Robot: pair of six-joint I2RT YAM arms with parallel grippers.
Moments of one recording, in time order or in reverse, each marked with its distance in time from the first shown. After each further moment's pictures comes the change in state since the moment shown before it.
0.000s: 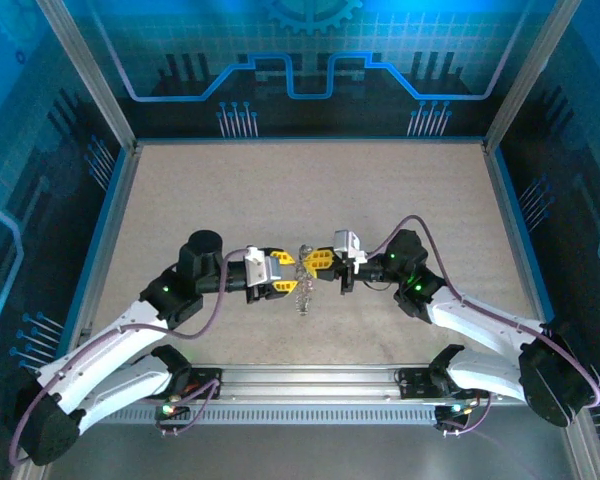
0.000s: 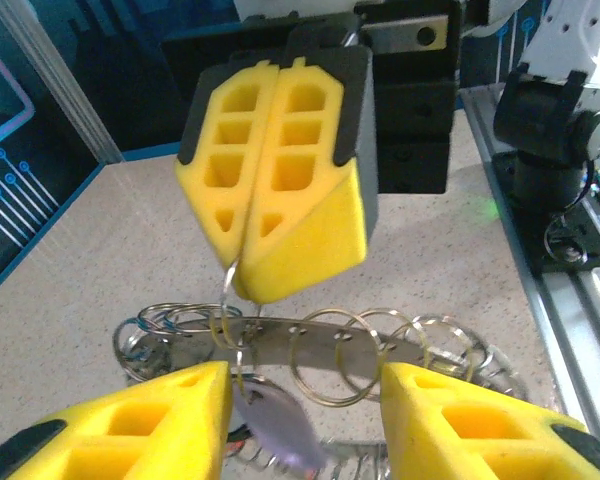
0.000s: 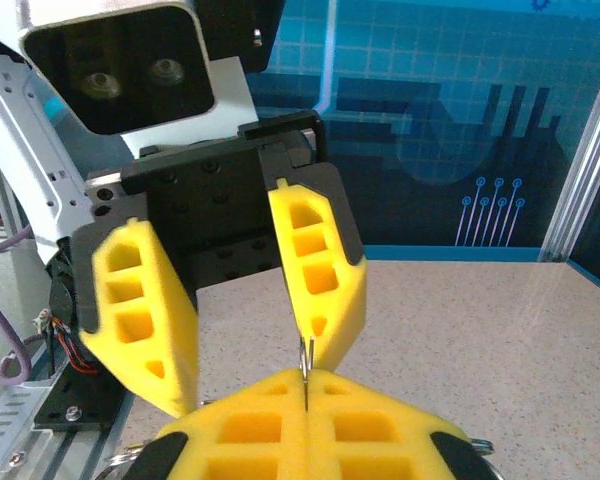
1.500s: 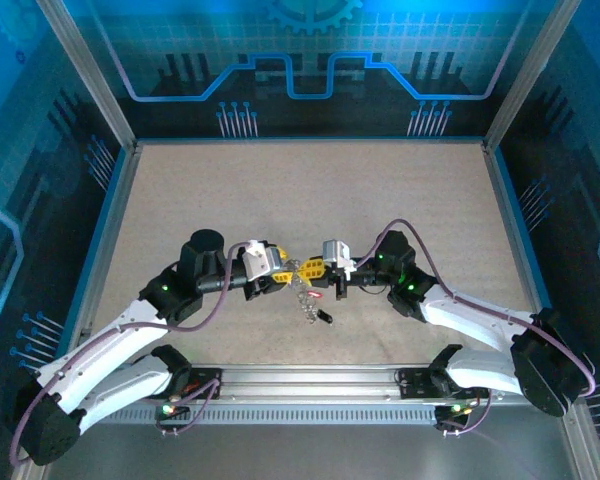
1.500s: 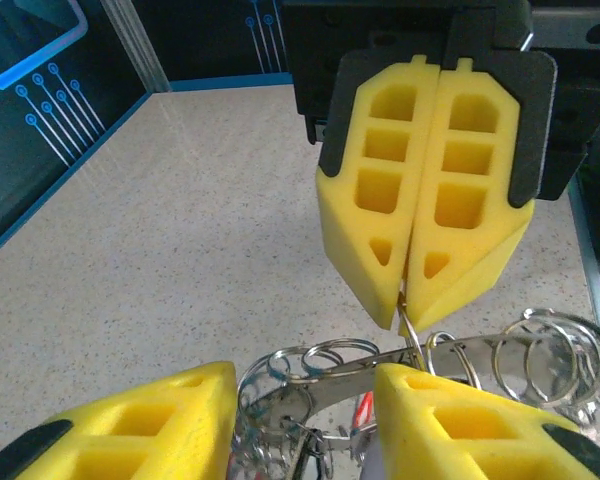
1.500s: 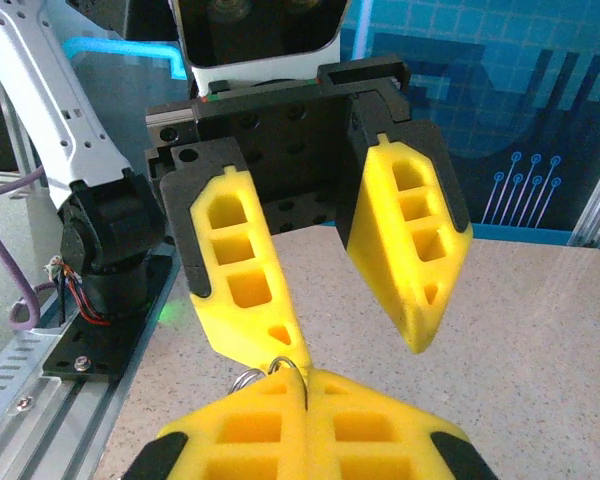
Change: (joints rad) left arm 0.003 -0.001 0.013 -0.076 -0.132 -0.045; right arm 0.037 0.054 0.008 -0.058 -0.010 -0.114
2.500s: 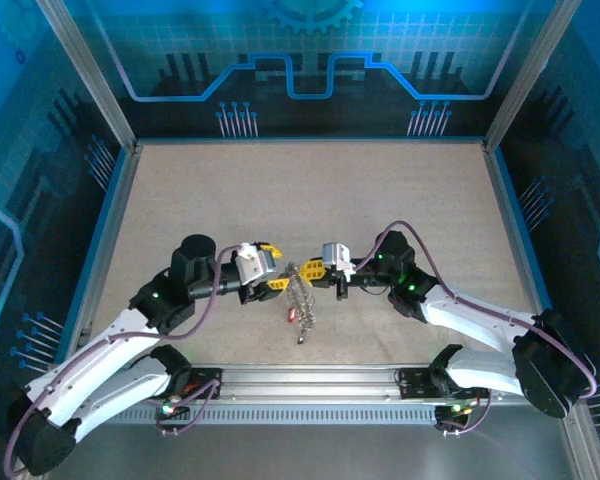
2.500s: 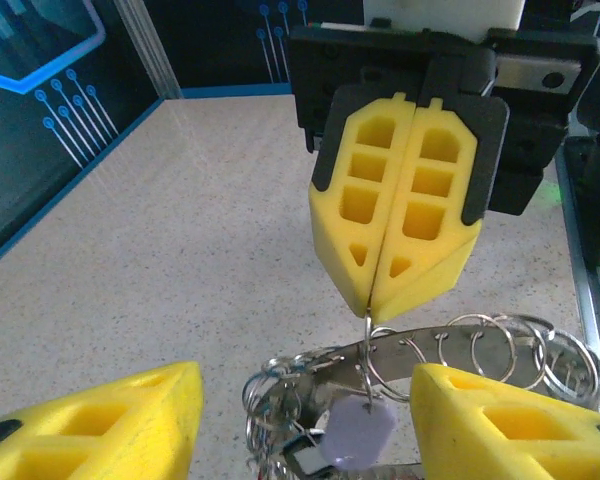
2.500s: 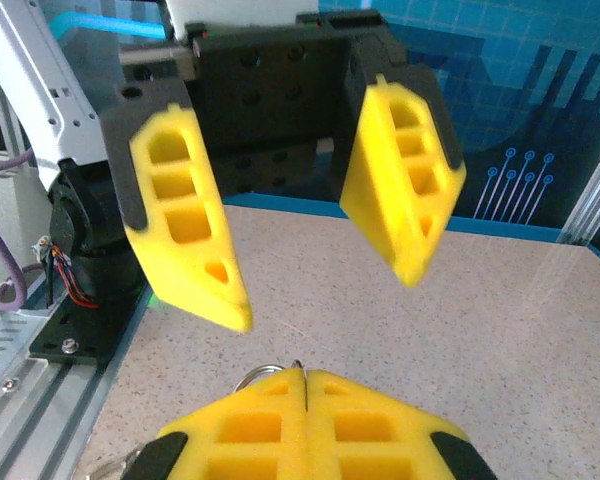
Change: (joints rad) left arm 0.000 -0.097 -0.013 -0.044 -0.029 -0.034; right arm 0.000 -0.010 0.000 -0.040 0.019 -0.063
